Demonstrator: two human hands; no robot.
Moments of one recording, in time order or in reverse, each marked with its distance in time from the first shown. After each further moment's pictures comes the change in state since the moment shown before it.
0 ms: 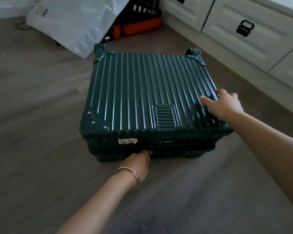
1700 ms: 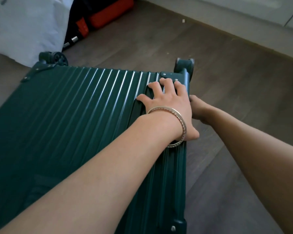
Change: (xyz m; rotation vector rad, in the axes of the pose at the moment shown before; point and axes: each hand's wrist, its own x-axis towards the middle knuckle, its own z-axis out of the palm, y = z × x) left_hand 0.109 0.180 -0.086 0.622 0.126 0.118; right_hand 0.101 0.016 0.070 0.492 -0.459 -0.188
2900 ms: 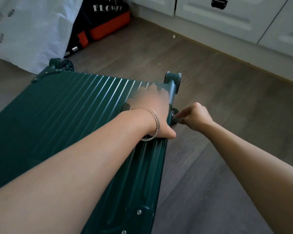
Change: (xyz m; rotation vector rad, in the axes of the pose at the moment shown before) left_hand -0.027 -0.017 -0.010 0.039 -0.029 0.090; right_hand -0.029 0.032 -0.006 -0.258 0.266 0.049
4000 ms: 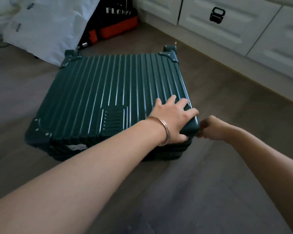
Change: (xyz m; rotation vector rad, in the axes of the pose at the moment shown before) left_hand -0.066 0.040 0.020 0.043 0.249 0.345; right_hand -0.096 0.028 -0.051 -0.098 -0.275 0.026
